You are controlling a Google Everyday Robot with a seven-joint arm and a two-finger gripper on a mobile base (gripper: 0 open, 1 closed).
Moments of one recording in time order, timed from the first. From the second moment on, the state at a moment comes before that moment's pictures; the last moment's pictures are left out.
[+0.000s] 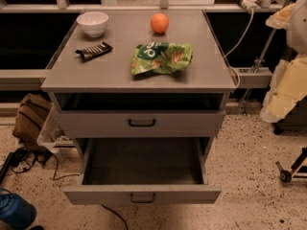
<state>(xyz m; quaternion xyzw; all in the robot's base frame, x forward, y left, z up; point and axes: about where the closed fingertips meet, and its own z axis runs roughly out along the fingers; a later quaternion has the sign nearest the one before) 0.435 -0.205 1.013 -0.60 0.77 -0.07 0.21</state>
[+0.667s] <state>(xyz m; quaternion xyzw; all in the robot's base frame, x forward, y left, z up) 0.433 -0.198 1.001 -0.60 0.77 -0.07 0.20</state>
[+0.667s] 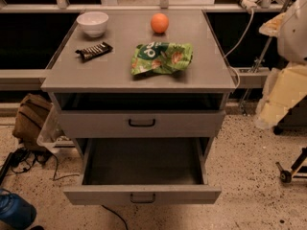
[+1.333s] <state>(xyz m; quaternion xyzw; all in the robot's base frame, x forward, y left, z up) 0.418 -0.162 0.874 -0.60 0.77 0.03 0.19</state>
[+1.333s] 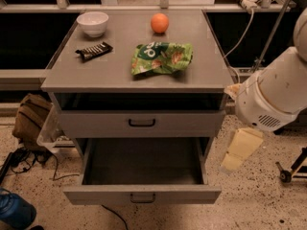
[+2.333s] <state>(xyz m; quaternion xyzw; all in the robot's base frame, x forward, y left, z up) 0.392 -0.170 0.755 -0.59 0.78 0.07 0.20</state>
